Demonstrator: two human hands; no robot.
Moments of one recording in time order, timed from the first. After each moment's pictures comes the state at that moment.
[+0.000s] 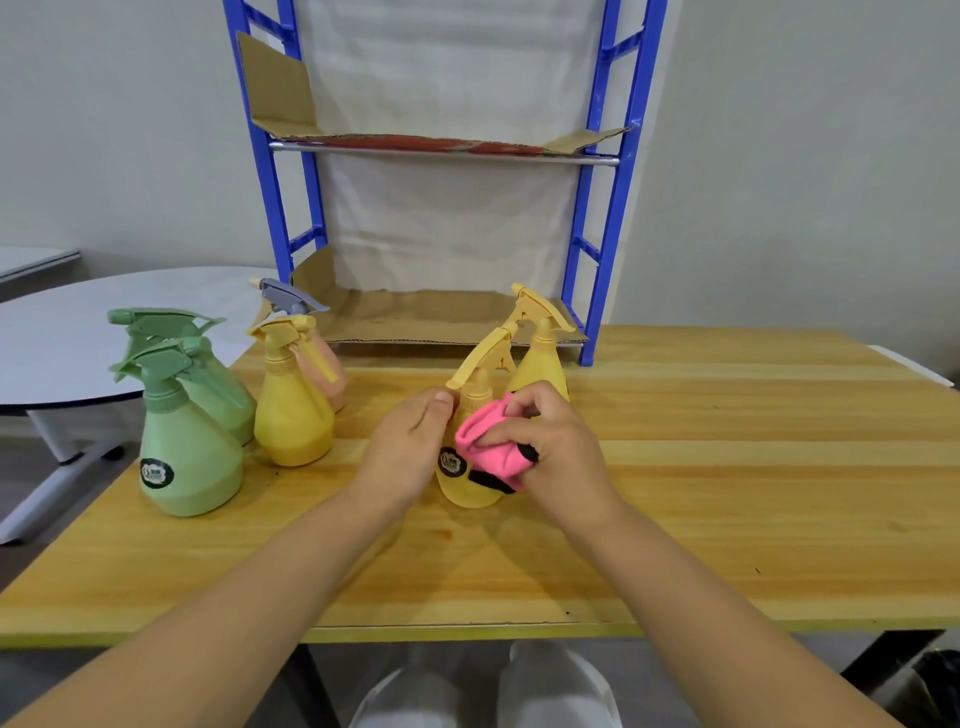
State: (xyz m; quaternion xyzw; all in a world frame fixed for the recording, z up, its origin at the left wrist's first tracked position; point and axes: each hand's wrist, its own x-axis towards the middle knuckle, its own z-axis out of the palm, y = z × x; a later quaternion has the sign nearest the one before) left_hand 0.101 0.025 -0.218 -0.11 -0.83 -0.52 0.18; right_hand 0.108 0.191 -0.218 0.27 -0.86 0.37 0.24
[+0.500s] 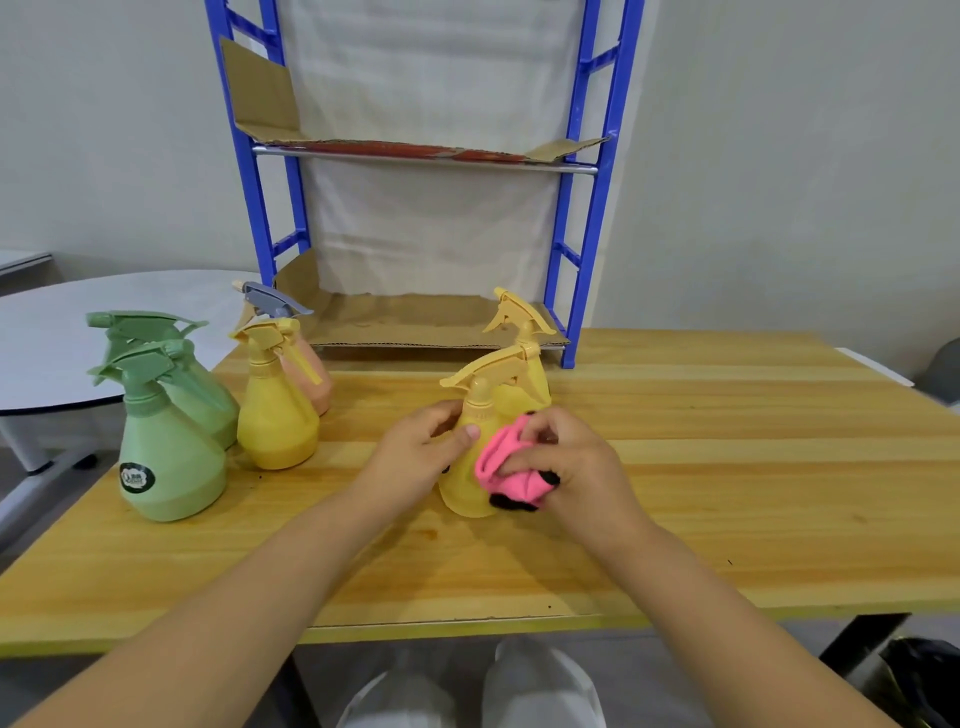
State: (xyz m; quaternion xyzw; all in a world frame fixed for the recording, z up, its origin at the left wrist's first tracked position) left_hand 0.104 0.035 -0.220 -0.18 -0.82 -0.54 0.07; right_hand 0.126 0.225 -0.222 0.28 -0.87 0.33 0.23
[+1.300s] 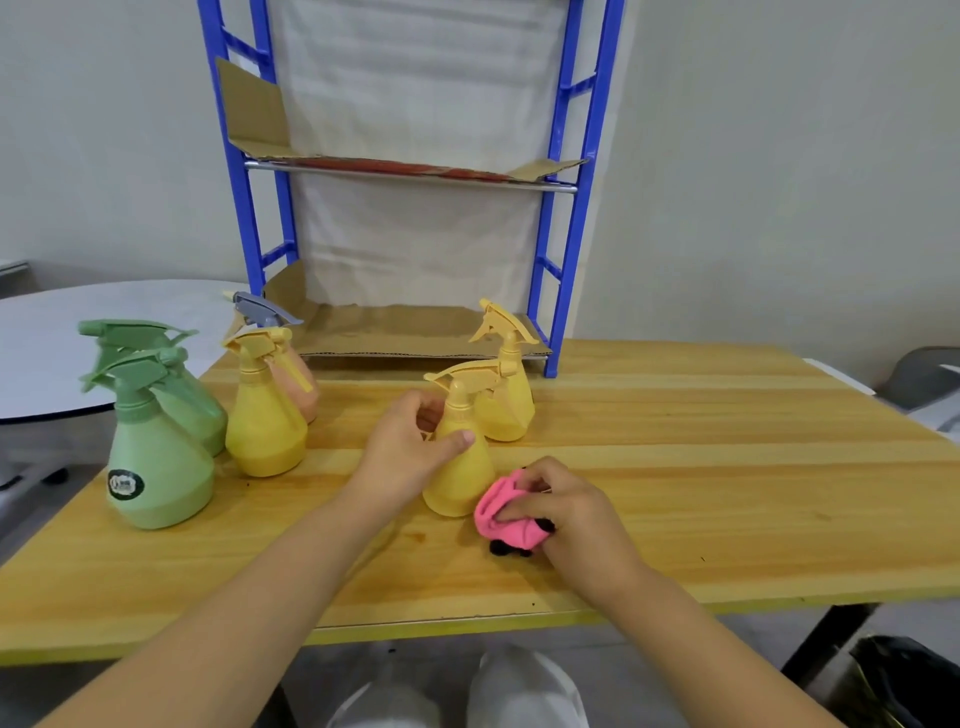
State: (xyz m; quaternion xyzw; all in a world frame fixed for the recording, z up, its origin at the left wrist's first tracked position) left_hand 0.105 0.045 -0.211 -0.07 -0.82 -0.54 0.16; right_hand 0.146 0.241 -0.253 0.29 -0.89 0.29 0.22
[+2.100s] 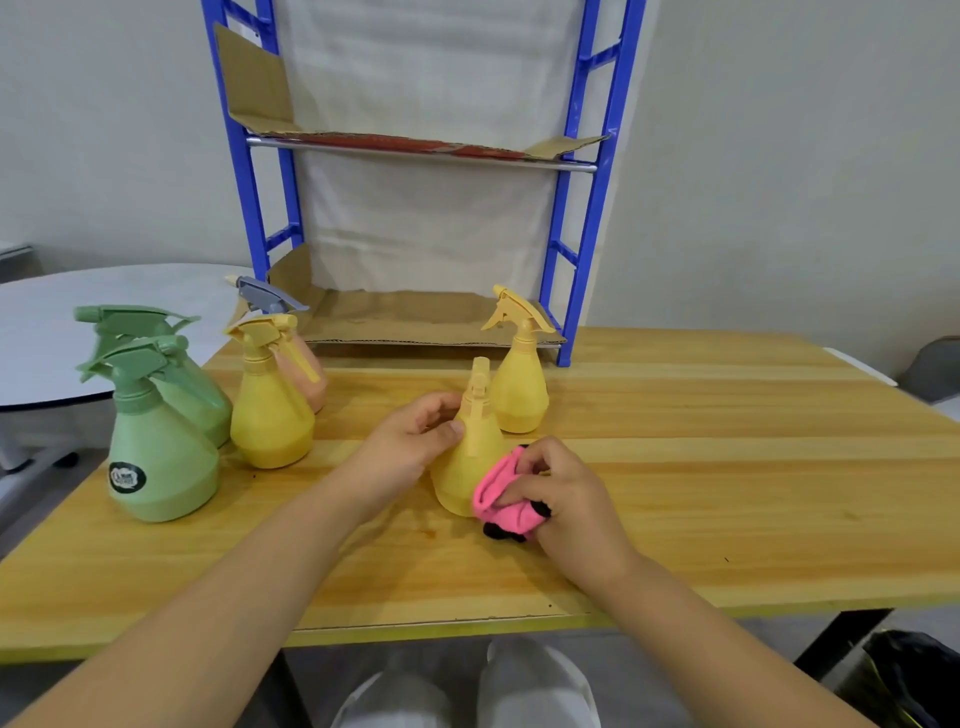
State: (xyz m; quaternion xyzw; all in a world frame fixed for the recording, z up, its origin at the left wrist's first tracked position) left_hand 0.102 0.026 -0.215 -0.17 -0.75 -0.64 0.00; right_hand 0.133 0.219 -0.255 0.28 -0.87 0.34 0.23
